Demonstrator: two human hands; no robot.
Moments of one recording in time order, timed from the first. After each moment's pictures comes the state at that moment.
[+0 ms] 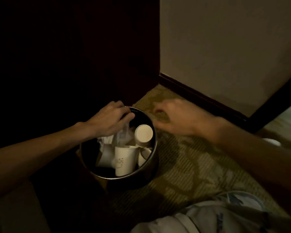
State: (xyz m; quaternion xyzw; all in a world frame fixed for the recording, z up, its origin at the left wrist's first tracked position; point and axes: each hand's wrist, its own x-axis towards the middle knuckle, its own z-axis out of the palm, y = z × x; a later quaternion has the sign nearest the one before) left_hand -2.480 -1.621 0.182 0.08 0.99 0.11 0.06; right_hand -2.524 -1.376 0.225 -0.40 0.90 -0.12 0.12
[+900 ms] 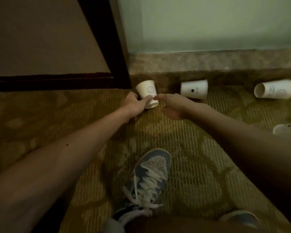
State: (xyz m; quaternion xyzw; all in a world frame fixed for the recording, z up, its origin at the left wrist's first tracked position) left_hand -2.590 -1.148 -0.011 0.02 0.88 0.34 0.32; right_hand -2.512 -1.013 0.032 0.11 0.92 -0.25 0.29
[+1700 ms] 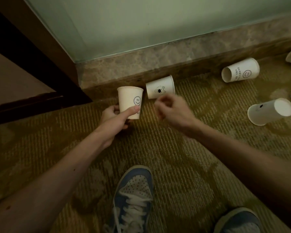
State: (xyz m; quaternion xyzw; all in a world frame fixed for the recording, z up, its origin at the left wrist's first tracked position) left_hand -2.578 -1.113 -0.034 0.00 0.77 0.49 0.42; right_hand -2.453 -0.960 -0.010 0.35 0.72 -0.60 -0.01
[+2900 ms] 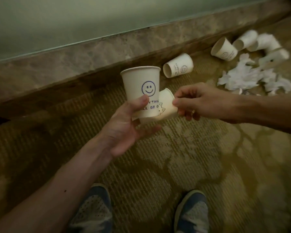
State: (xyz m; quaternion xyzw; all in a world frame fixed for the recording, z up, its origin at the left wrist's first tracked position) left_hand -2.488 -1.005 0.010 0.04 0.38 0.61 0.70; right_hand -2.348 -0.851 0.096 0.43 0.75 -0.48 0.16
